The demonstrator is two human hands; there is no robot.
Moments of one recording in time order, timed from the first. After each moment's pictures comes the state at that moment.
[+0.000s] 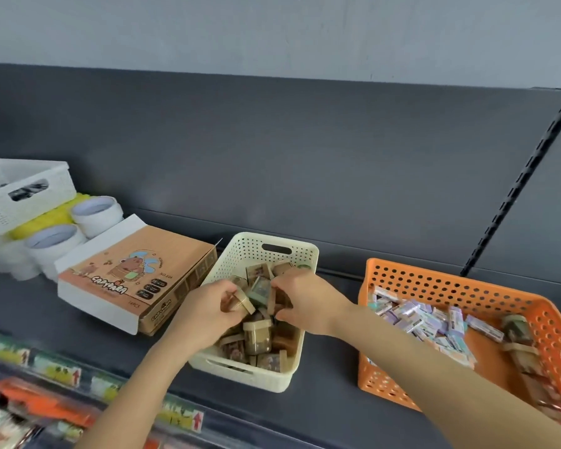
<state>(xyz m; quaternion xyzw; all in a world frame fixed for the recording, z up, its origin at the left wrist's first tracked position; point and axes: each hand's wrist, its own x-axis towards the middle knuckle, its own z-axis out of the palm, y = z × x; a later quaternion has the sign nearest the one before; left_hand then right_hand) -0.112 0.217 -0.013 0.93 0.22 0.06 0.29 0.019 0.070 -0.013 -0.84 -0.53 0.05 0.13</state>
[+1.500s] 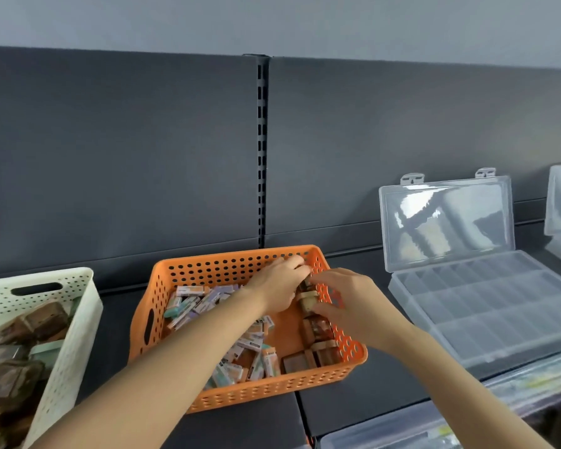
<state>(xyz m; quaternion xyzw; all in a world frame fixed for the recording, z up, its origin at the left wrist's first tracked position) 0.137 -0.100 -0.057 0.96 -0.28 -0.02 0.10 0.062 -0.265 -0.005 -0.94 -0.21 -0.02 0.27</state>
